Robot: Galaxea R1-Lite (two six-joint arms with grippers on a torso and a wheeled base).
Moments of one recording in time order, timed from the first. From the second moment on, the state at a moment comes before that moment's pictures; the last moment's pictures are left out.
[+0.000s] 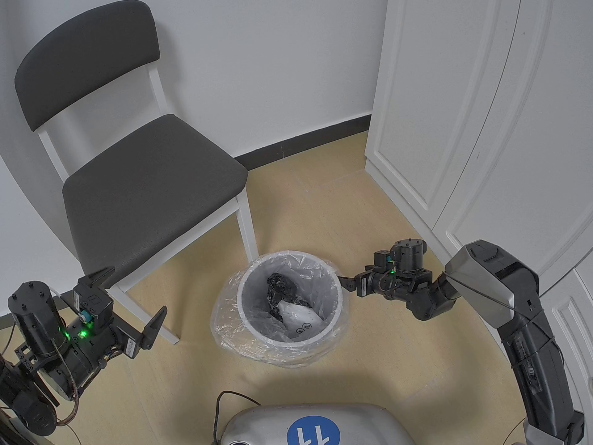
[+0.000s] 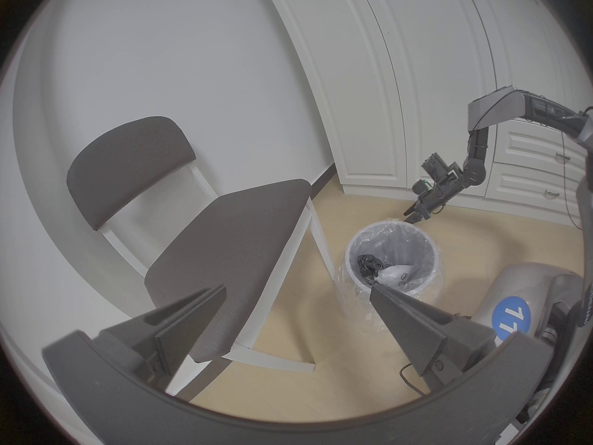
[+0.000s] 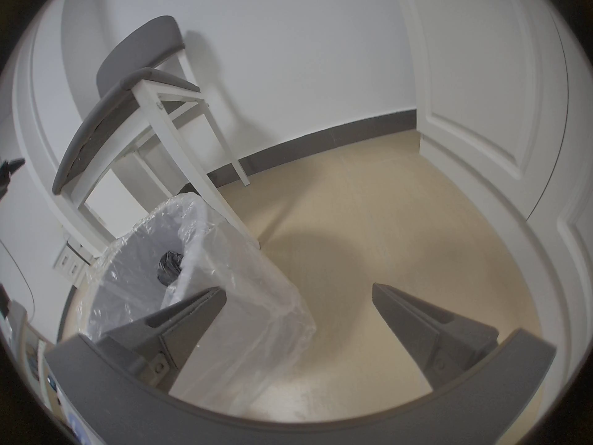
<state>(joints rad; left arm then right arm) -0.31 1.57 -0.02 -1.37 0.10 0.47 0.30 2.76 -1.58 -0.80 0.28 0.03</state>
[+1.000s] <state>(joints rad) -0.34 1.59 -0.02 -1.37 0.10 0.45 0.28 2.79 -1.58 -0.77 0.18 0.10</state>
